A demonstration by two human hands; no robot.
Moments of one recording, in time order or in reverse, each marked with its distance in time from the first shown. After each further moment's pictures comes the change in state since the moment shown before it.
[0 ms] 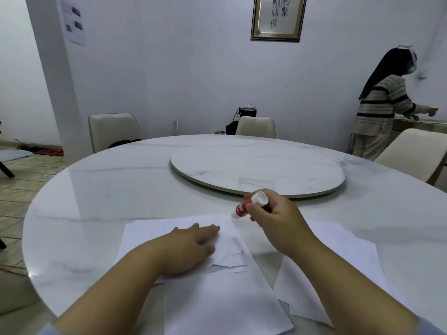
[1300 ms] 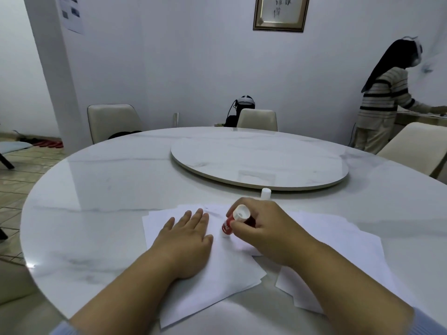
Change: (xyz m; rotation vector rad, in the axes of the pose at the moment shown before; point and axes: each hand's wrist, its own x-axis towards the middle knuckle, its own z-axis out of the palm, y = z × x) left_hand 0.012 -0.003 0.026 0.242 0.162 -0.128; right_hand -0.013 -0.006 0.011 -0.271 -0.271 -0.147
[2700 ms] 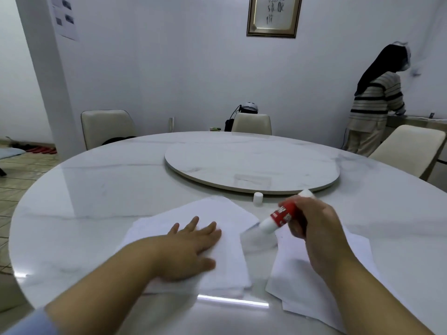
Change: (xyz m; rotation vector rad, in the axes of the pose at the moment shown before) left_hand -0.010 0.004 -0.026 0.032 -0.257 0.269; right_hand -0.031 0.026 -0.039 0.666 0.526 0.221
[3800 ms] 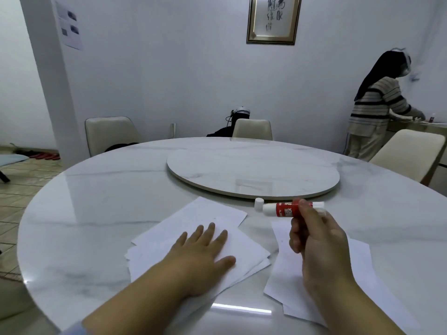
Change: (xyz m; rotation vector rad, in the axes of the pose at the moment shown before) left_hand 0.015 0.020 0.018 -0.020 0.139 -0.156; right_hand -0.019 -0.001 0.015 0.316 0.288 0.107
